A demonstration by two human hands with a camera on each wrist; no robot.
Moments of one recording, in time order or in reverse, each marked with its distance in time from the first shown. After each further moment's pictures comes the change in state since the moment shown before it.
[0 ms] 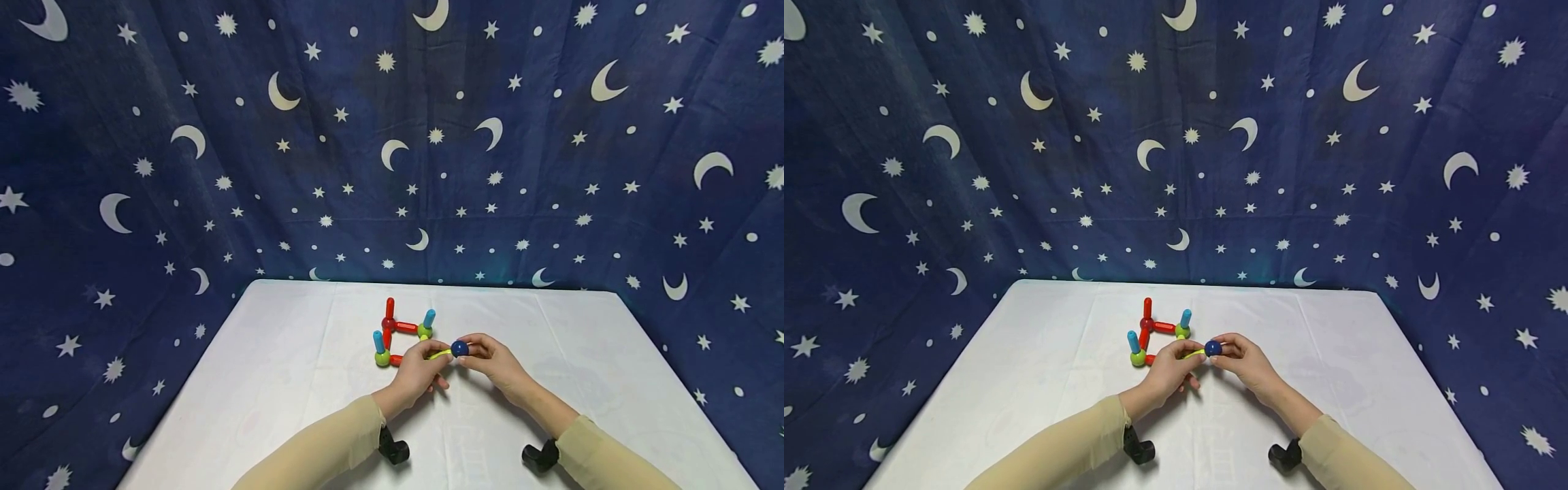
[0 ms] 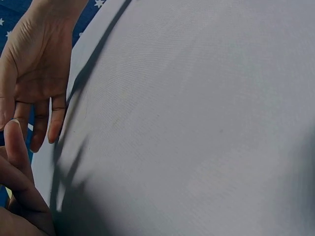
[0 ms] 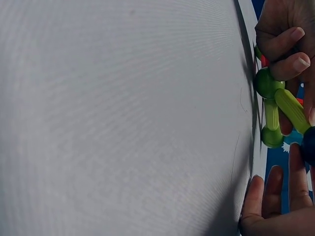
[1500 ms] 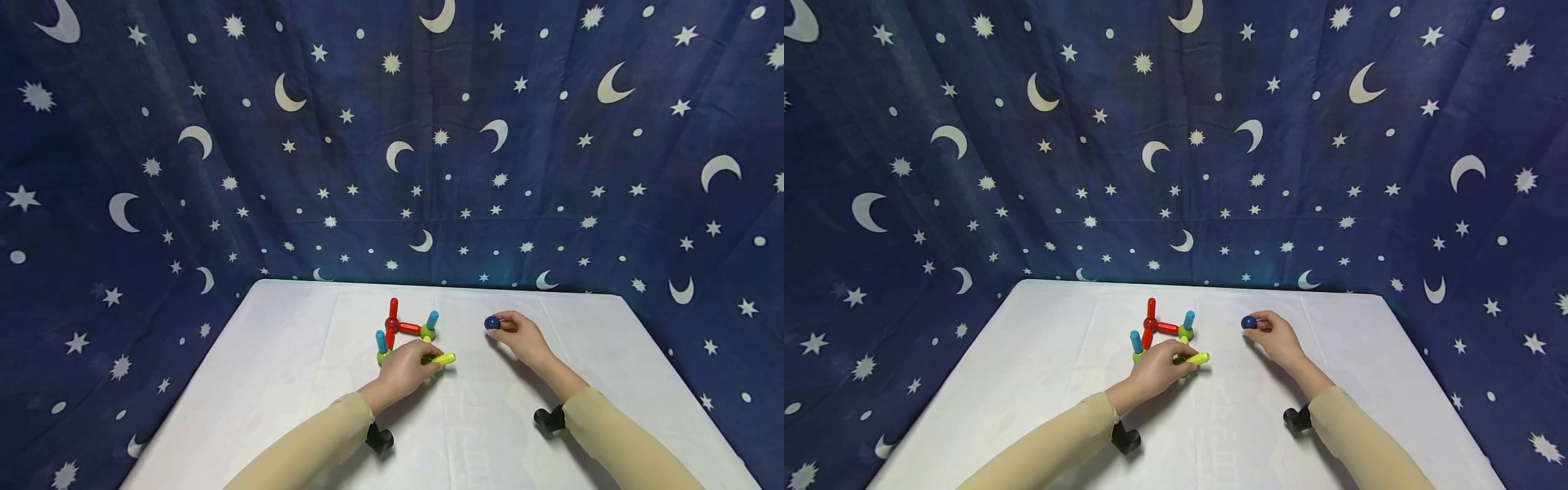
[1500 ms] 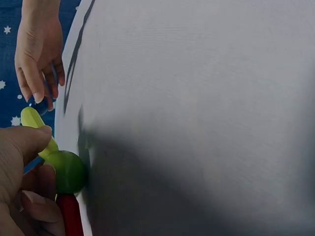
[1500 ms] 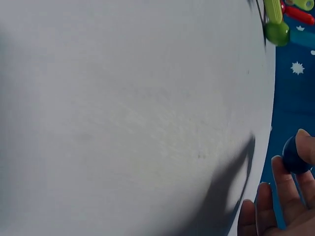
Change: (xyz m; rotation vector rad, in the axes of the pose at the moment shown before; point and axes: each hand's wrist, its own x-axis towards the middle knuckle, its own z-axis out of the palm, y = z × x) left_hand -0.003 0.014 -0.031 0.894 0.017 0.282; right_hand 0.042 -0.002 -0.061 -0.435 0.257 -0.003
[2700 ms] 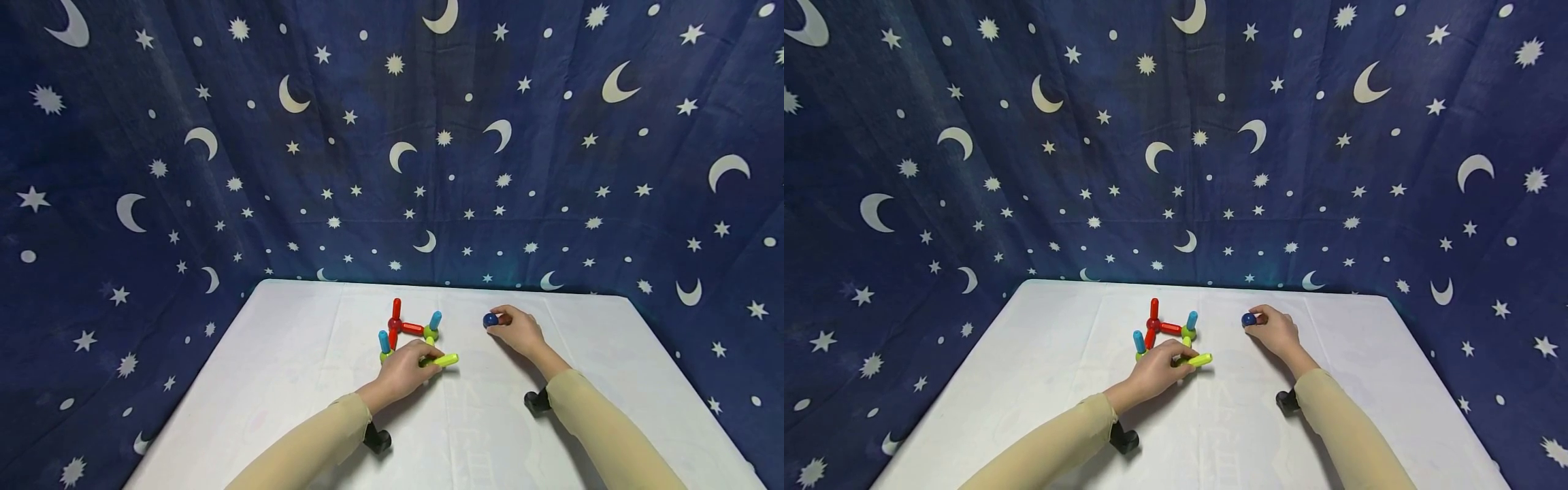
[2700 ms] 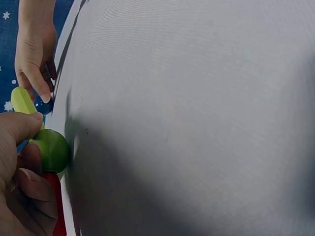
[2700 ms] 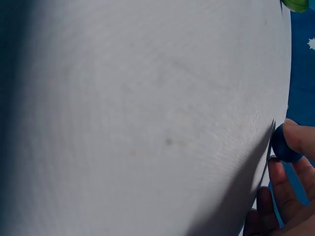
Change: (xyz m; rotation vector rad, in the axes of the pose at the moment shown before) left_hand 0.000 -0.014 0.003 -0.040 -0.017 0.015; right_hand 0.030 0.002 0.005 -0.282 0.016 -0.013
